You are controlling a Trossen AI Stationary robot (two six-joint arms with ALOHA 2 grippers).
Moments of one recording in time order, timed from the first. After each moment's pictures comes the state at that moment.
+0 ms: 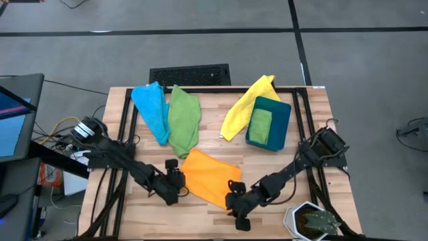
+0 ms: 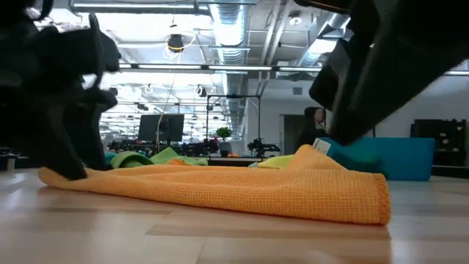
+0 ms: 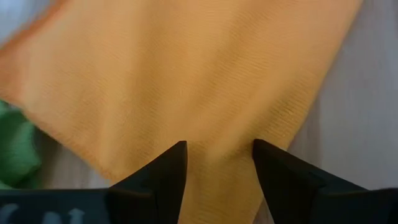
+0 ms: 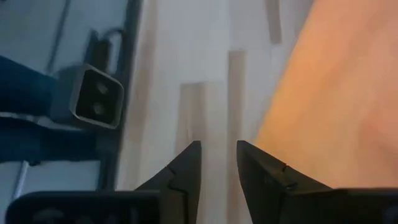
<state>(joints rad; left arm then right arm) -0.61 1.64 0.71 -0.22 -0.45 -0.56 0.61 1.92 1.15 -0.09 0.06 0.57</state>
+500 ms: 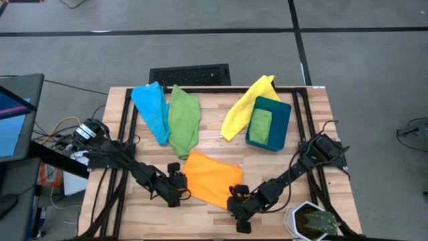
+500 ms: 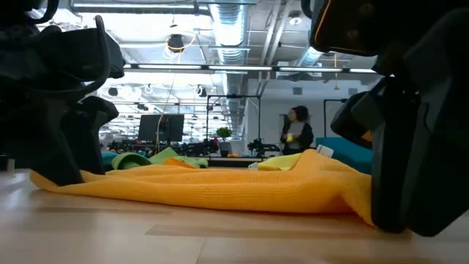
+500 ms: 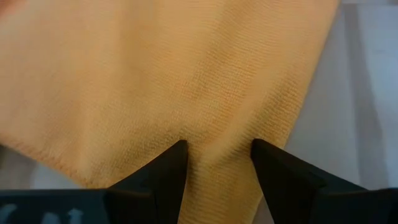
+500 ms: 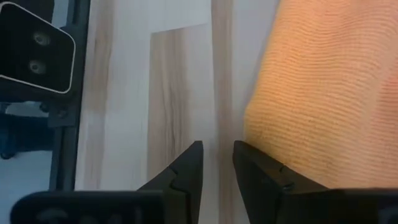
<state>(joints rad) -0.61 1.68 0.71 -0.14 -0.34 -0.60 0.63 2.02 1.16 -0.16 0.10 0.63</state>
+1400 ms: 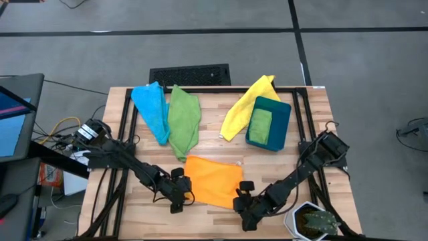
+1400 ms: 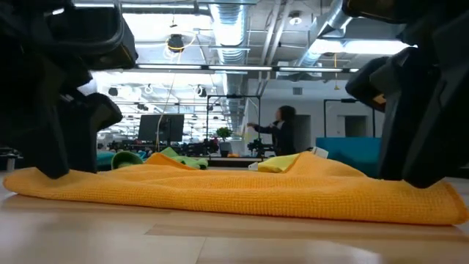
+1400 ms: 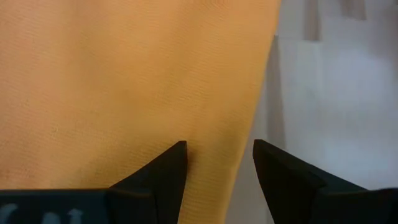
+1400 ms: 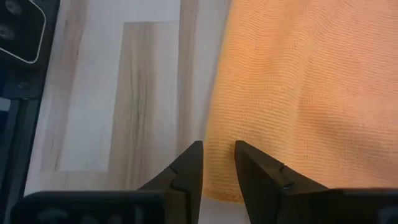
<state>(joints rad) -0.58 1.68 0.81 -0.13 -0.16 -0.64 0.70 1.94 1.16 -0.29 0.30 0.57</state>
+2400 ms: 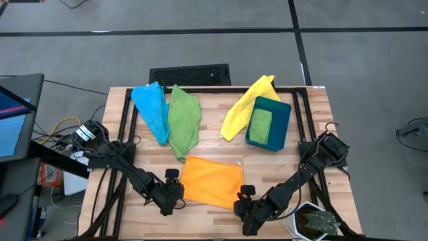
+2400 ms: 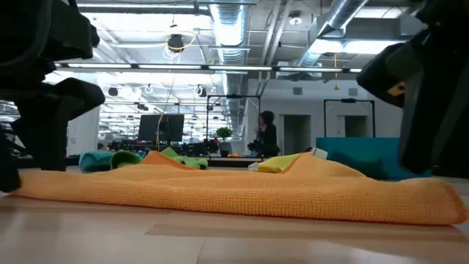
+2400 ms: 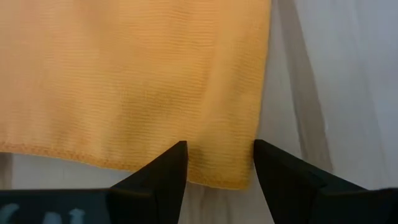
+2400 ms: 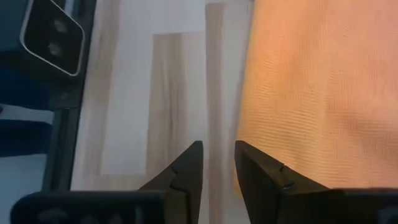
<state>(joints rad) -0.69 1.67 0.81 -0.32 -0.32 -0.51 0.73 1.94 1.19 -0.28 0.30 0.62</state>
